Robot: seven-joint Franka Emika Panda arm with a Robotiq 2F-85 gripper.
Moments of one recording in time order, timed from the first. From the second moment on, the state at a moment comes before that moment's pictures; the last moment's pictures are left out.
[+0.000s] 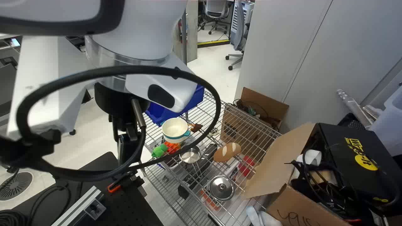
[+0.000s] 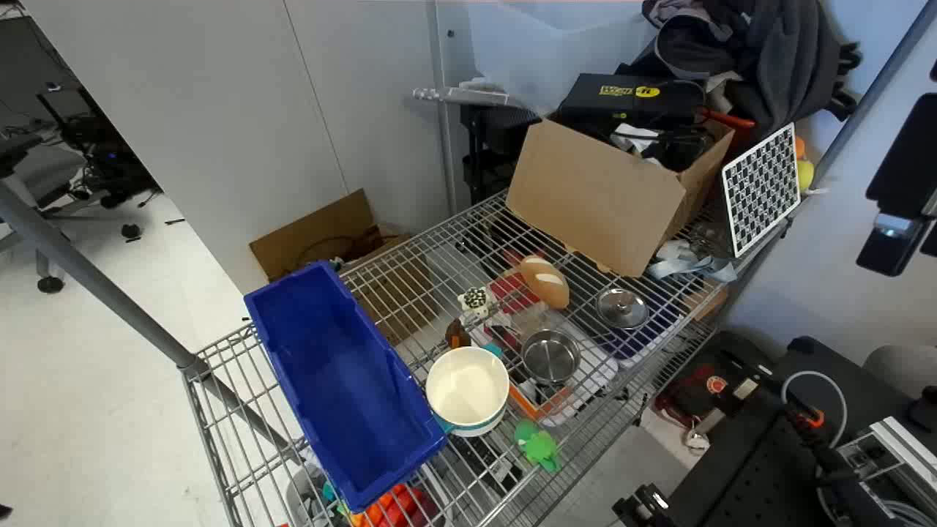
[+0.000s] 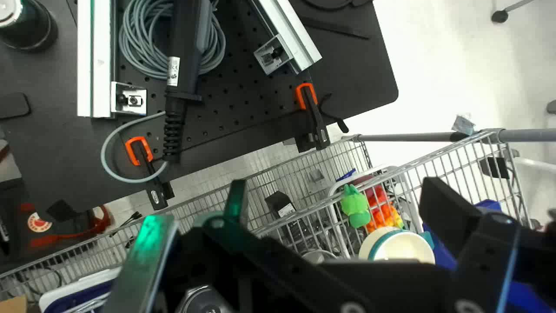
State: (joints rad) arm -0.02 -0.45 -0.12 -2.42 0.20 1.70 0.07
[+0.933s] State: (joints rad) arm -0.02 -0.40 -0.10 -2.41 0.23 1.78 0.07
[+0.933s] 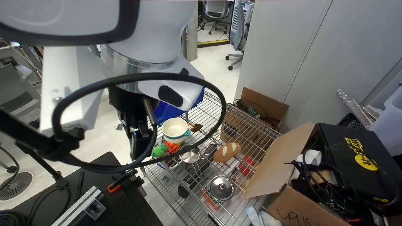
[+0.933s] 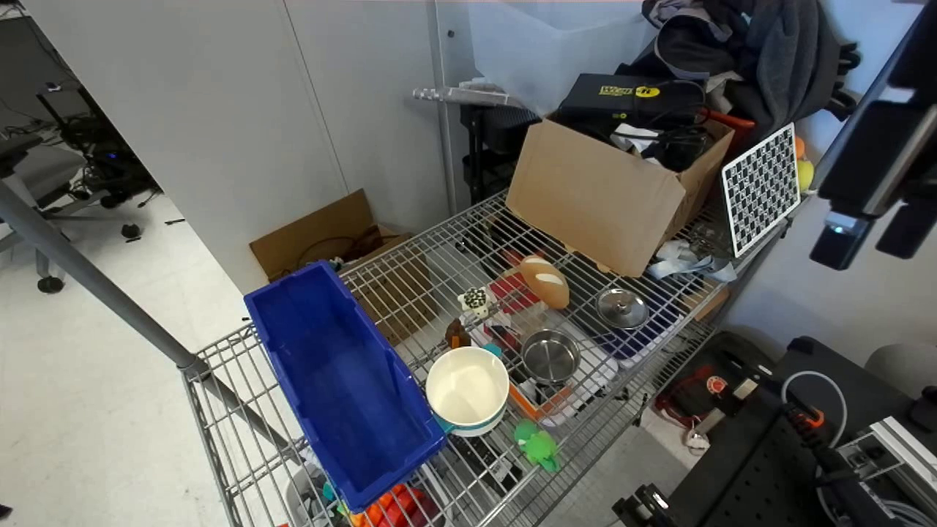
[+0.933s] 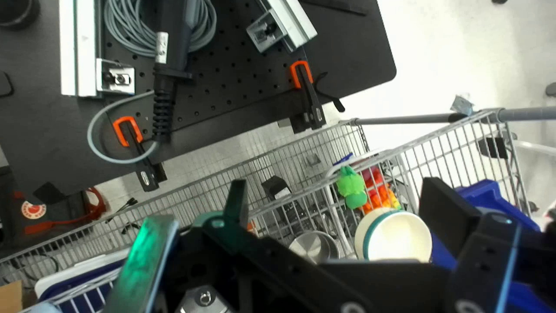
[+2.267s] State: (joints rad) arm -0.01 0.65 -0.04 -1.77 0.37 2.44 0.05
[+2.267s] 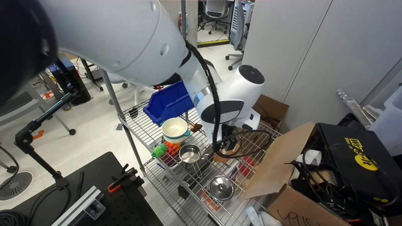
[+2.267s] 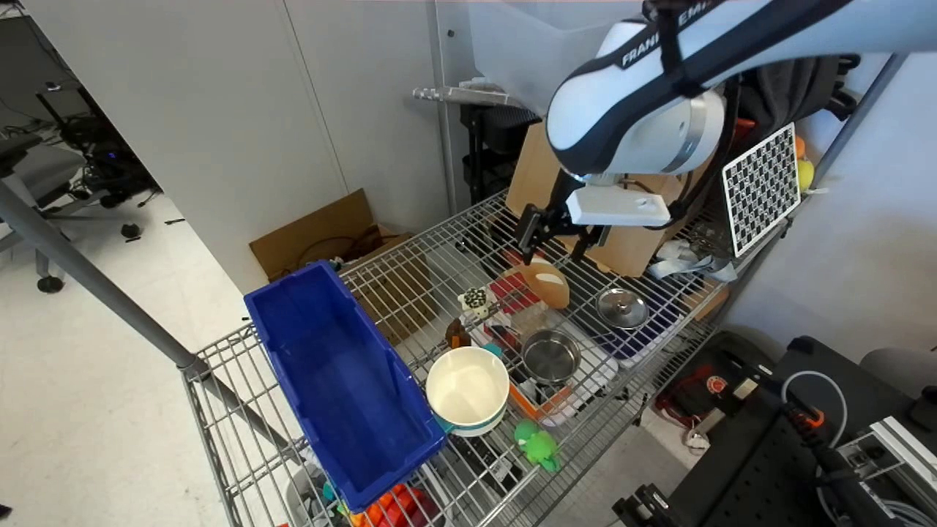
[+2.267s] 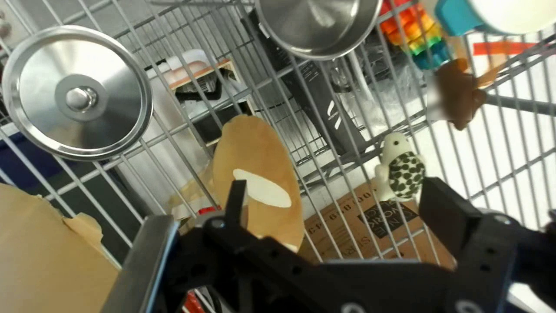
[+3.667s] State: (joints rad) arm 0.01 0.99 -0.06 -1.30 0.18 2.42 0.30
